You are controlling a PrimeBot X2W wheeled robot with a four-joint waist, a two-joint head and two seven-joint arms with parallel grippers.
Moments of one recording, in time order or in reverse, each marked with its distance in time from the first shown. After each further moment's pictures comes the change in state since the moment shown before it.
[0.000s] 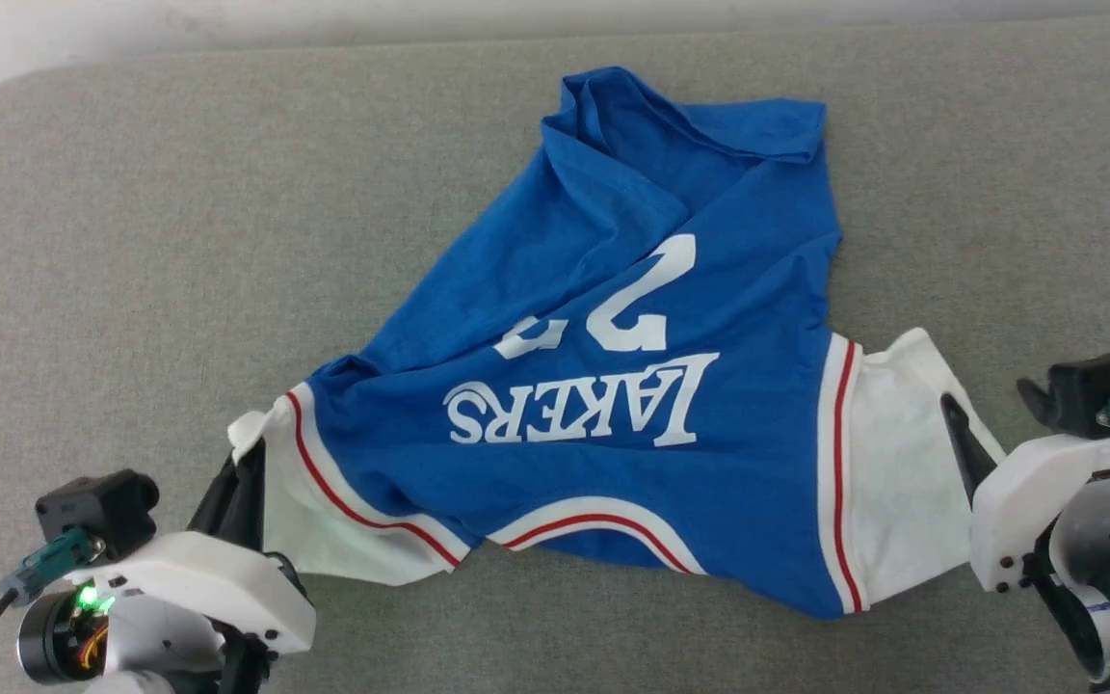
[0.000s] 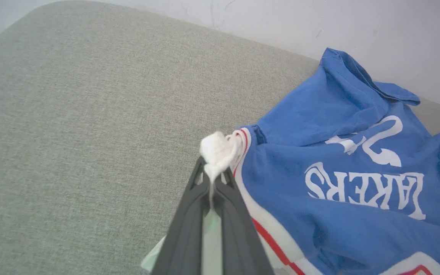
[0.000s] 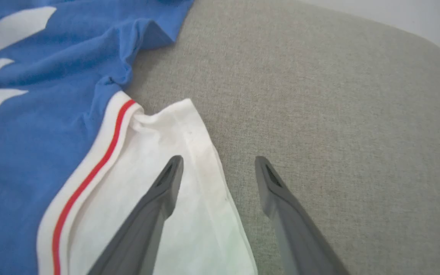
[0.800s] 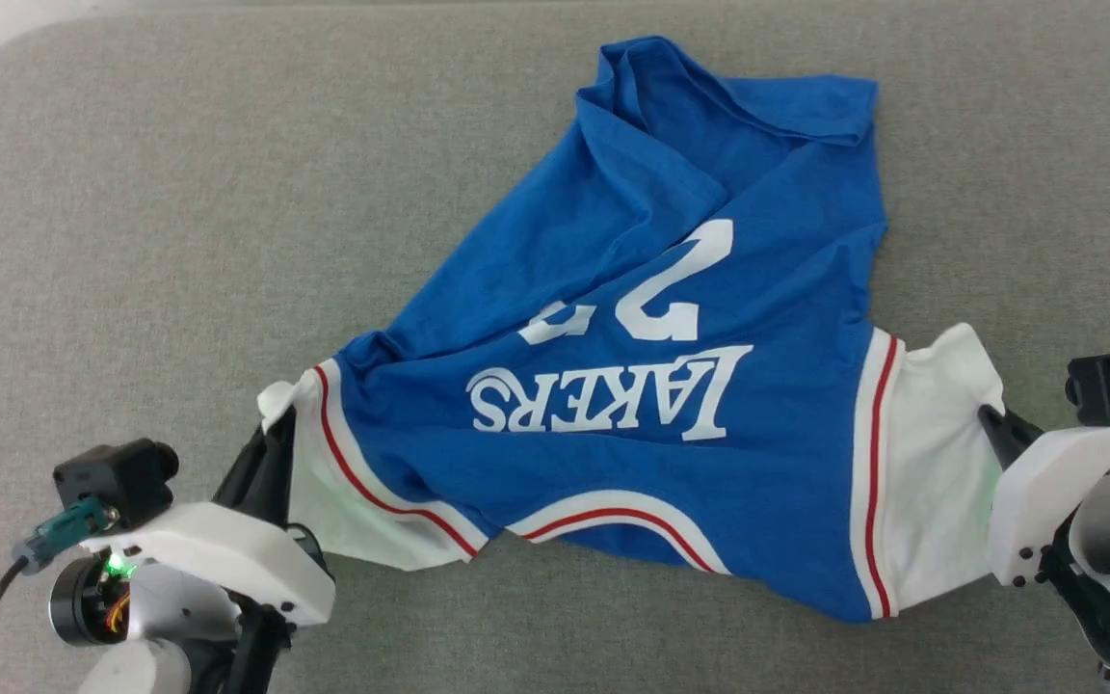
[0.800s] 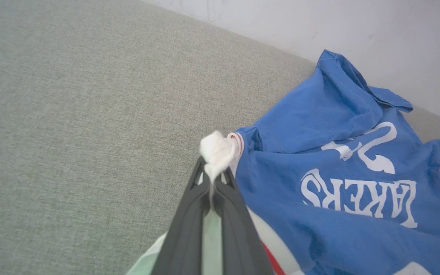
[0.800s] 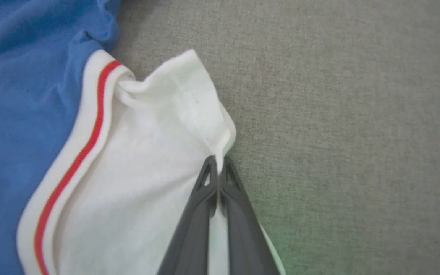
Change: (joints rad) left arm -0.069 -0.024 -0.023 0.030 -0.039 -0.052 0.002; right arm -0.023 -0.062 0.001 0.062 0.128 0.000 0.133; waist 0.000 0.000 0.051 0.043
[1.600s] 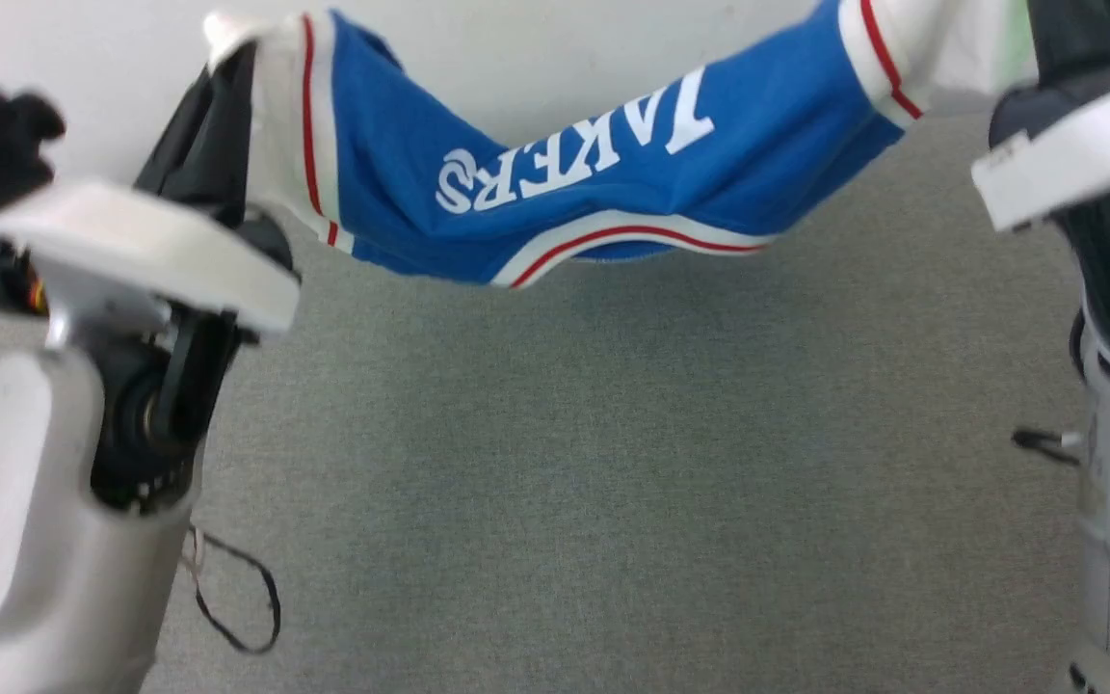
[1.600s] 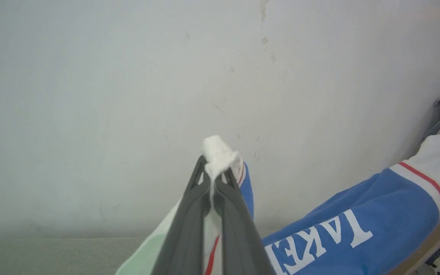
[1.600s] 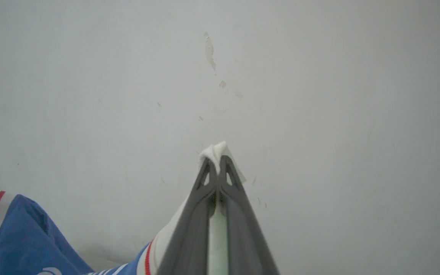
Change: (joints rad) left arm -0.504 -0.011 0.031 0.010 -0.073 -0.073 0.071; right arm -0.548 0.129 0.069 -0.150 0.063 0.000 -0.241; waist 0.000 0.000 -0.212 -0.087
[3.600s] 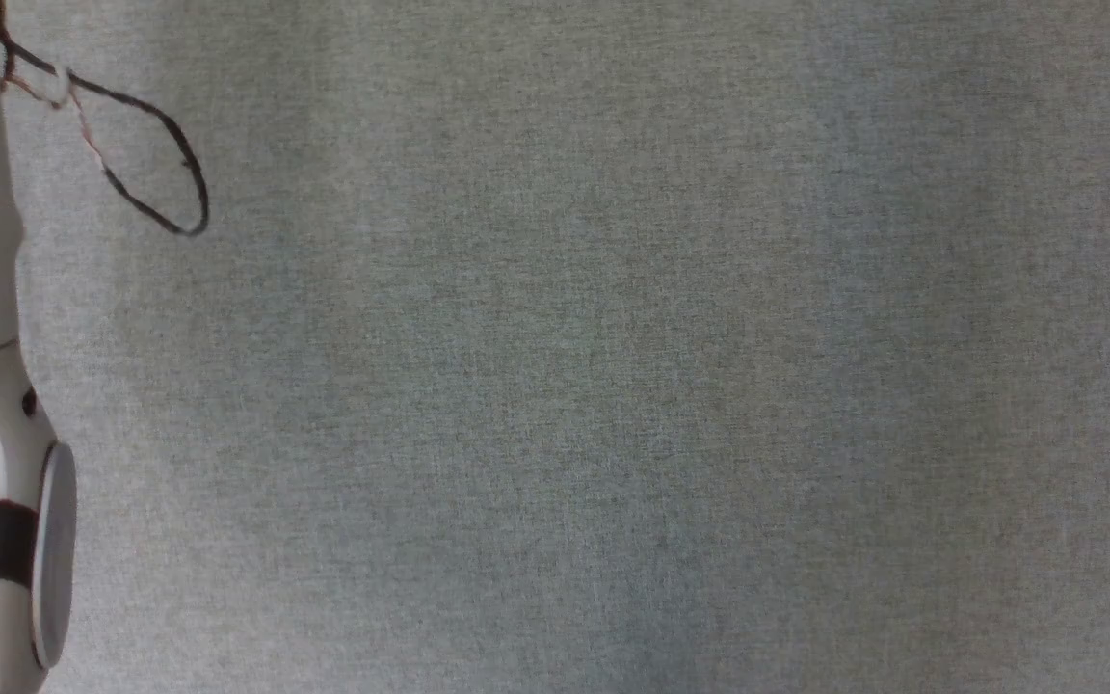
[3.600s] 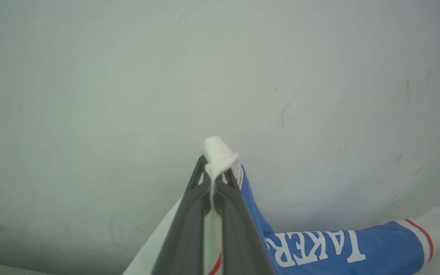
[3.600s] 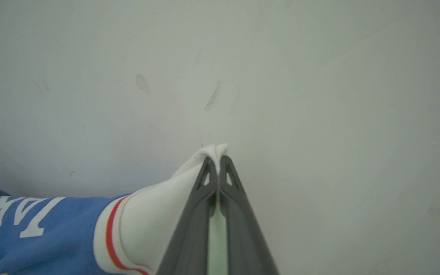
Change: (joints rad) left arm -0.832 -0.081 0.065 0.691 -0.046 -0.157 -0.174; right arm -0.881 -0.006 -0.099 0.836 -0.448 0.000 -0.285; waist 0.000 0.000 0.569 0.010
